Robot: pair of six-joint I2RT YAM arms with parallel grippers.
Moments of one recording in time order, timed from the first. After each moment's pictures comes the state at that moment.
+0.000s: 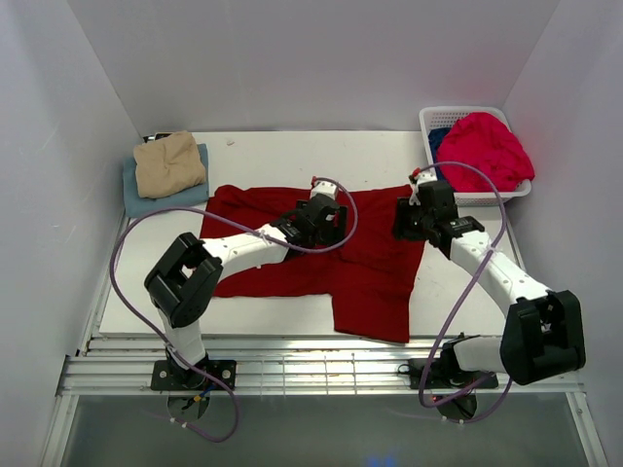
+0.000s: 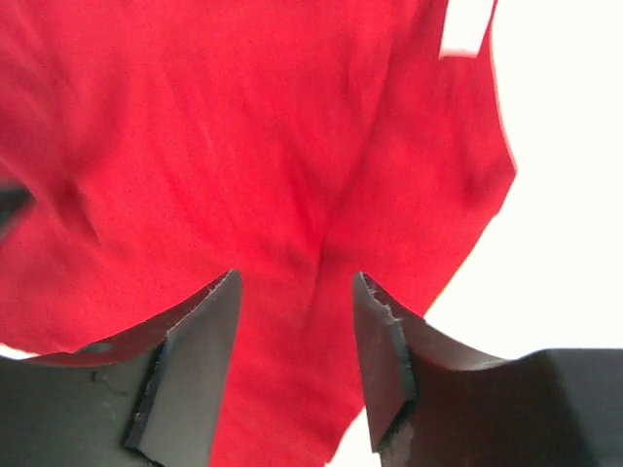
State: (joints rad) left arm -0.83 1.81 1.18 -0.10 -0.32 -0.45; right arm 0.30 1.29 0.83 -0.37 -0.05 0.20
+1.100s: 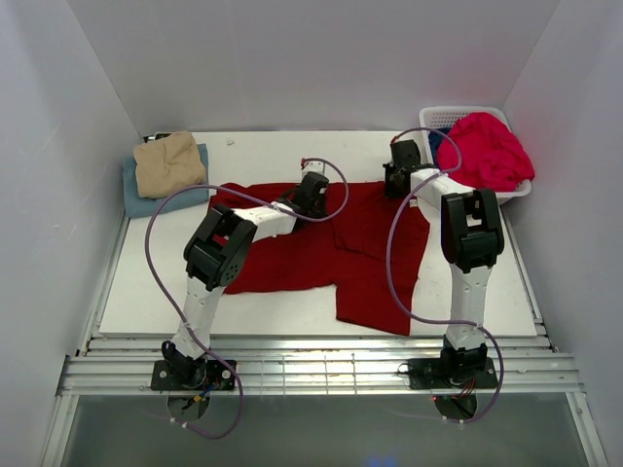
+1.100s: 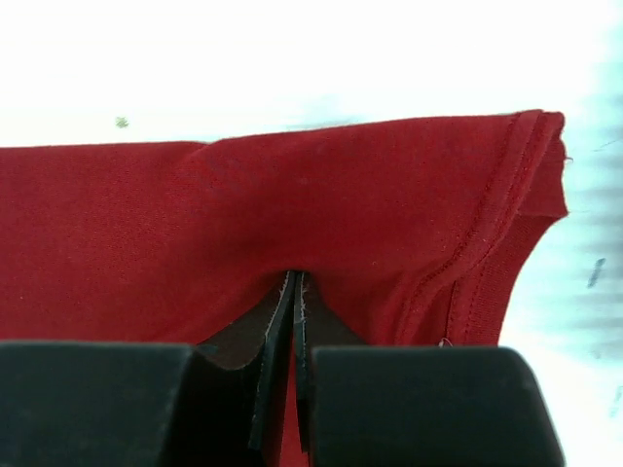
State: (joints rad) left arm -0.64 2.18 1.45 0.07 -0.30 -0.41; right arm 0.24 2.15 1.55 -0.30 0.08 0.18
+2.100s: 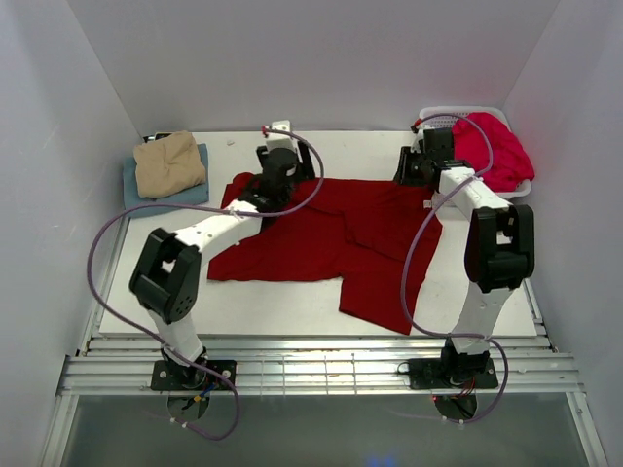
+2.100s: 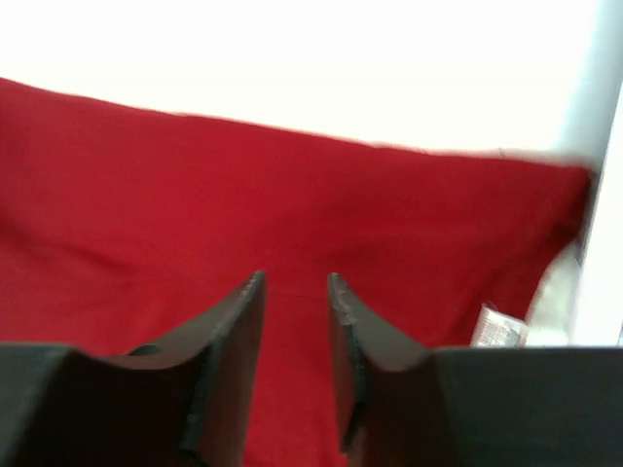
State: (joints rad) left arm -0.60 1.82 1.30 0.23 -0.44 -0.34; right arm 0.13 1.94 1.47 -0.31 -0.17 0.12
